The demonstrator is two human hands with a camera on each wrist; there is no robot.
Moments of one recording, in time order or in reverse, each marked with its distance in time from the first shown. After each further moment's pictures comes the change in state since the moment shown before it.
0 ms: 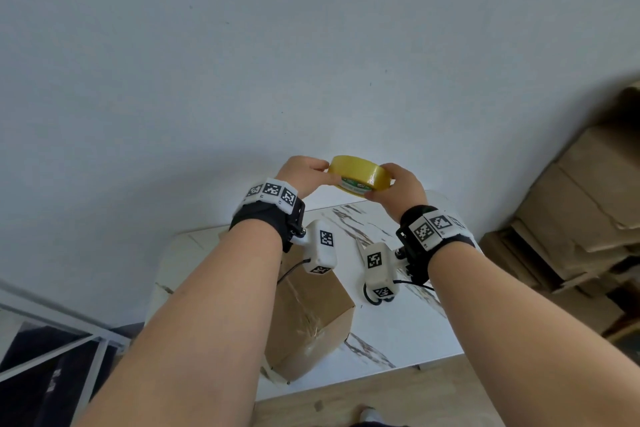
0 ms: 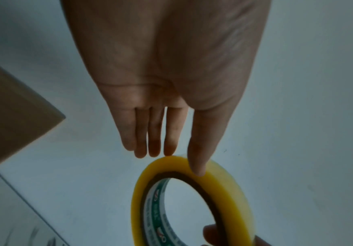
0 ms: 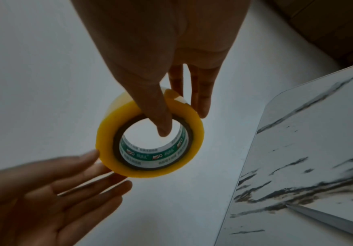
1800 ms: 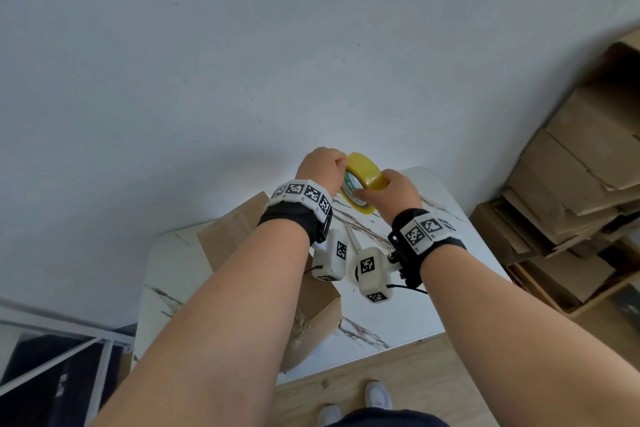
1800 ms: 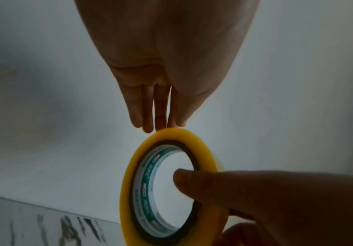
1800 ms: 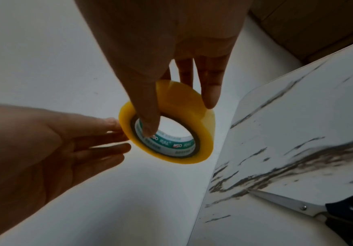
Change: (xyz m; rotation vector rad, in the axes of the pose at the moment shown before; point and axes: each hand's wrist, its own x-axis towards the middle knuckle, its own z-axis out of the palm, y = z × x) left_hand 0.021 0.018 0.069 0.425 0.109 0.238; right_hand -0.013 0.035 0.007 0.014 0.014 0.209
